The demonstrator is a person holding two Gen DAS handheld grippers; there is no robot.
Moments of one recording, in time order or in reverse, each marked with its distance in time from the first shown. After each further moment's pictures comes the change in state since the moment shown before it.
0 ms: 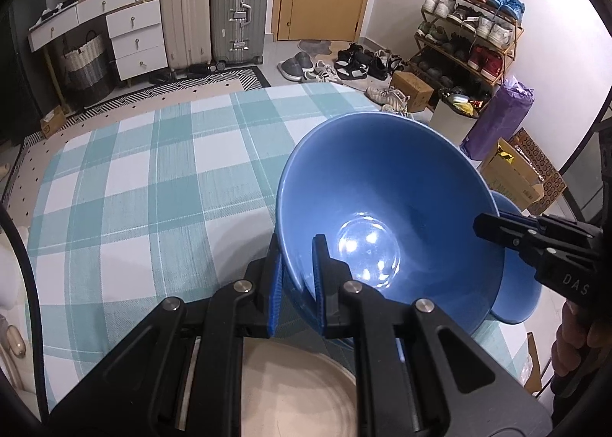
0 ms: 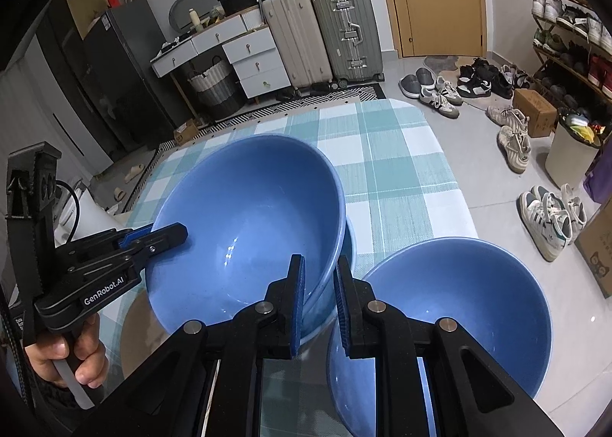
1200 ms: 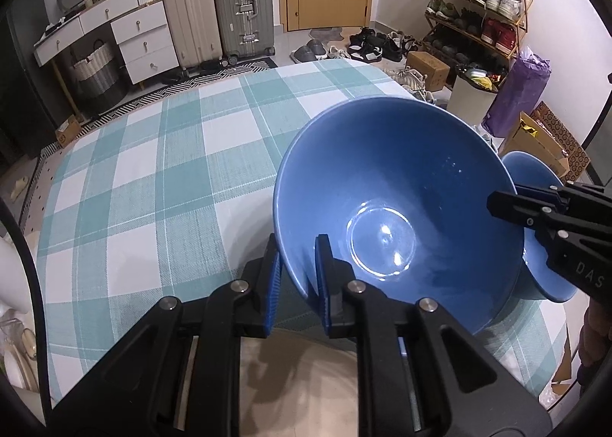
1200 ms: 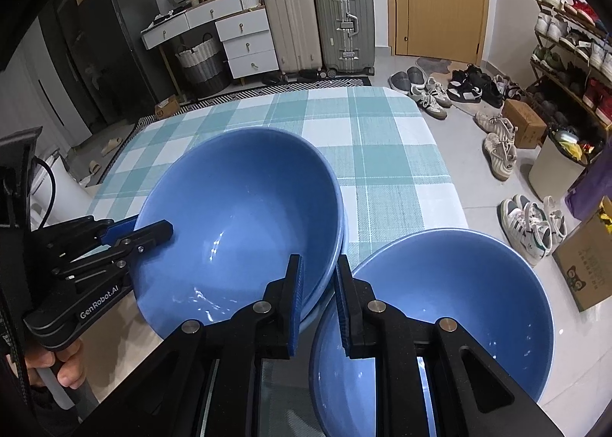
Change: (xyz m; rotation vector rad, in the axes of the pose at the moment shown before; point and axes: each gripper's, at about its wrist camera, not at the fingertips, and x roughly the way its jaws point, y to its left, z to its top) left arm 0.051 0.005 -0.025 0.068 0.034 0.096; right arm 0.032 0.006 -0.012 -0.087 0.039 -0.109
